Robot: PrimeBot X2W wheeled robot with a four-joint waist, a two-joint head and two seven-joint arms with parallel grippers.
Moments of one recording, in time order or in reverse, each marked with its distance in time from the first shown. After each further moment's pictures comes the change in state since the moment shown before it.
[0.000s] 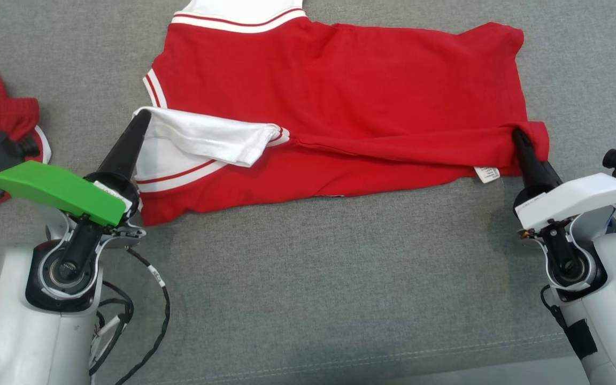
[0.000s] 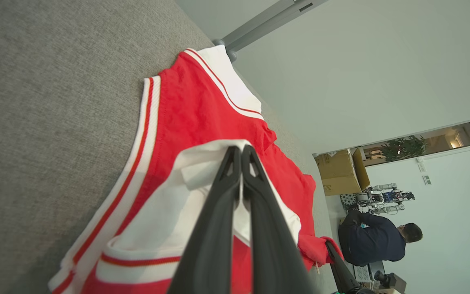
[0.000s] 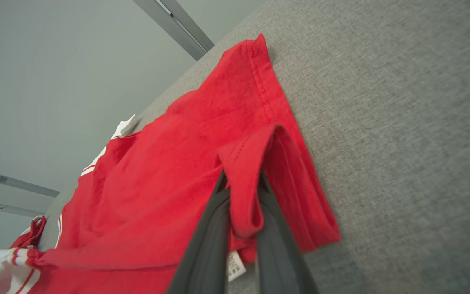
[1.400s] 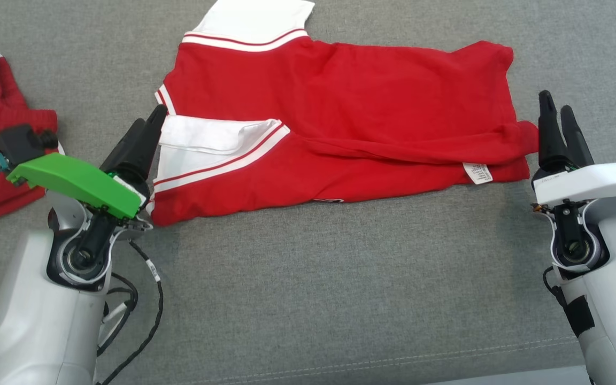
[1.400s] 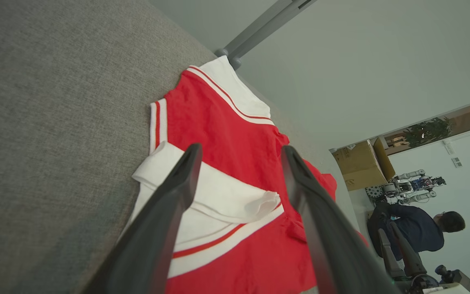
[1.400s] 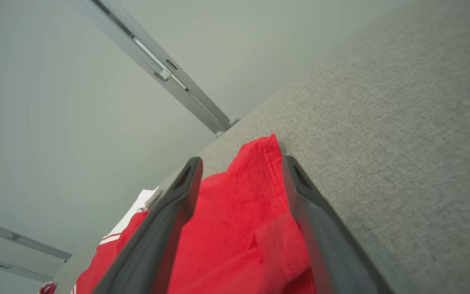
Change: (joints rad) left arm -0.130 0.002 -0.067 0.273 0.091 -0.133 -0.056; right arm -0.100 0.035 -0.052 0.124 -0.038 0.072 -0.188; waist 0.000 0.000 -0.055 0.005
